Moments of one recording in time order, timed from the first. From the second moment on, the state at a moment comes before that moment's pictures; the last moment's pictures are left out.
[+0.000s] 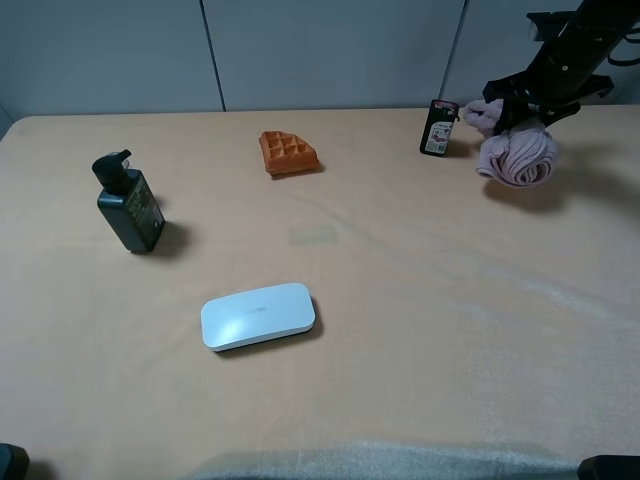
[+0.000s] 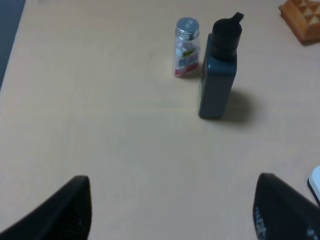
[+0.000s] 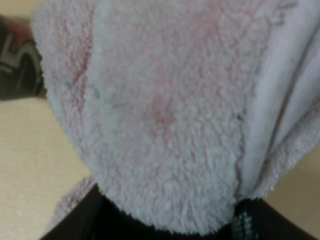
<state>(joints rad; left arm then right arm) -0.06 -0.01 -0.50 0.09 1.06 -0.05 0.03 2.14 -1.62 0.12 0.88 -0.17</state>
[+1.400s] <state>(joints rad) -0.06 -0.01 -0.50 0.09 1.06 -0.05 0.04 2.21 -1.62 0.15 0.89 -0.20</state>
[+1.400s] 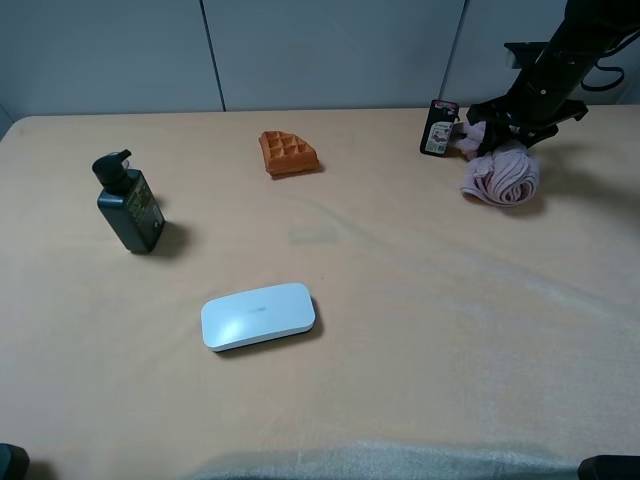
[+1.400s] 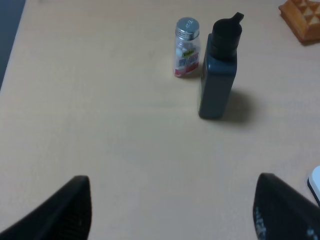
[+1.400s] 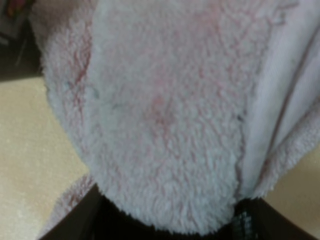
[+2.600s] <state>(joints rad) -0.06 -0.01 -0.50 0.09 1.06 -0.05 0.04 2.02 -1.63 0.16 0.95 -0.10</state>
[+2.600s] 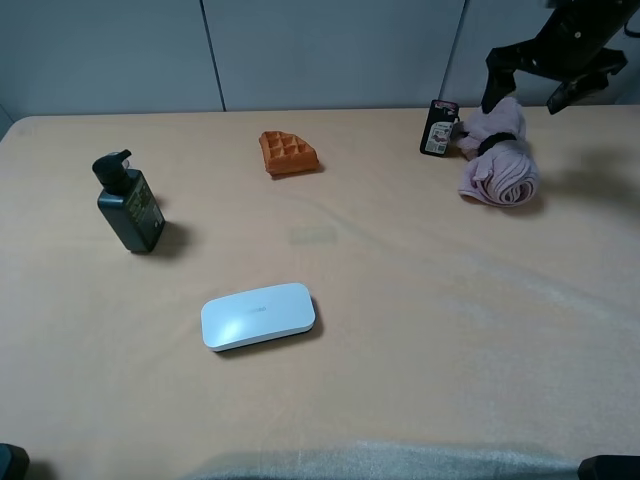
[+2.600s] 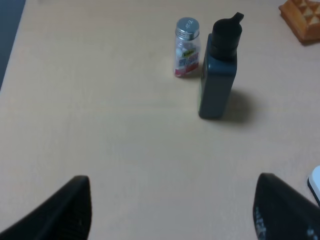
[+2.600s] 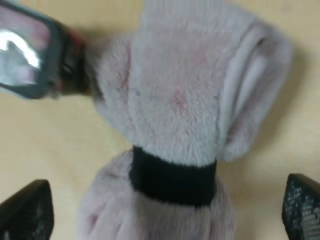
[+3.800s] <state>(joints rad) -0.06 -0.01 -0.50 0.09 1.06 -0.05 0.04 0.85 -1.19 -0.09 1.14 0.08</state>
